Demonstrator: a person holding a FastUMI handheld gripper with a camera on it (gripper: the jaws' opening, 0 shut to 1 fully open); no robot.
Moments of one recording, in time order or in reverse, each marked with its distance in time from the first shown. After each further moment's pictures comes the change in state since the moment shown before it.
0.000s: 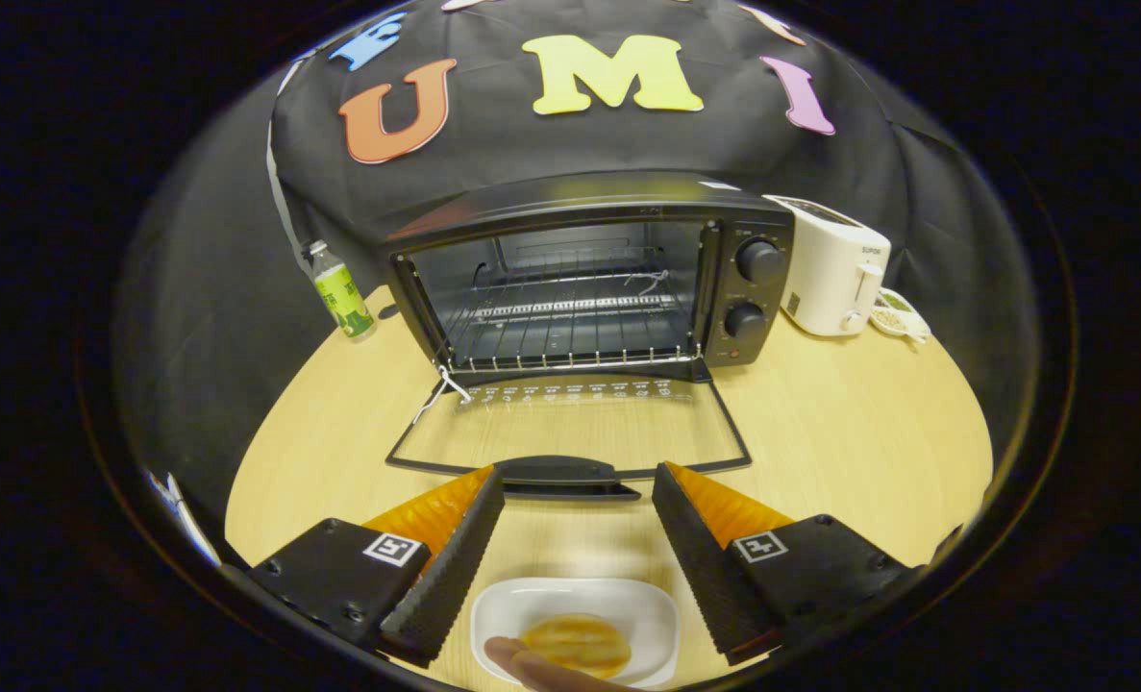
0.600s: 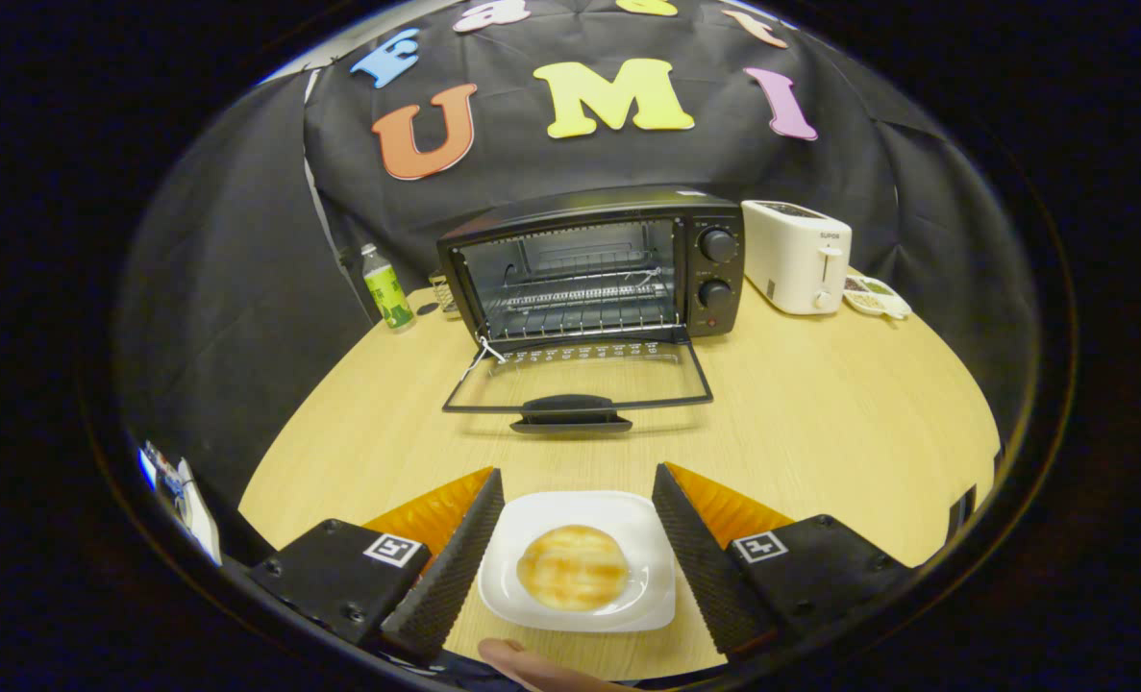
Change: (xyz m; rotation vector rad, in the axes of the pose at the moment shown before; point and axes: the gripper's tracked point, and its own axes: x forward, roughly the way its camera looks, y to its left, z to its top) arm -0.074 0.002 -0.058 -0.005 -0.069 0.061
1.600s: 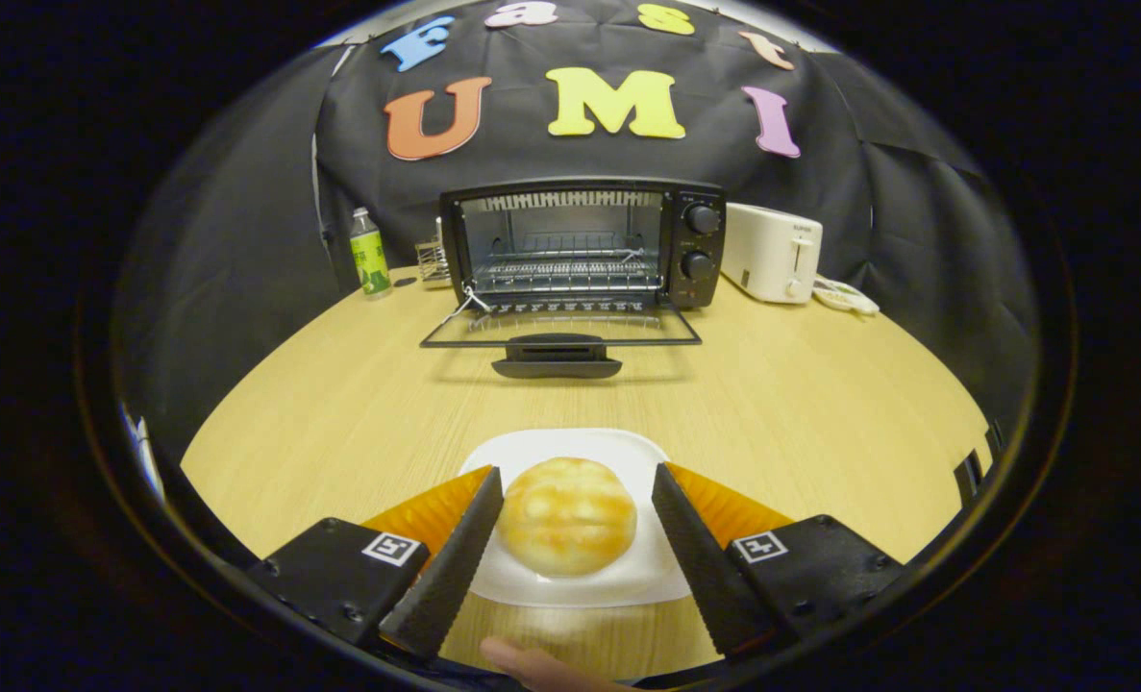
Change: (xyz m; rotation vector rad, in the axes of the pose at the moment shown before) arm 0.016 0.000 -0.068 -0.054 -0.057 -0.108
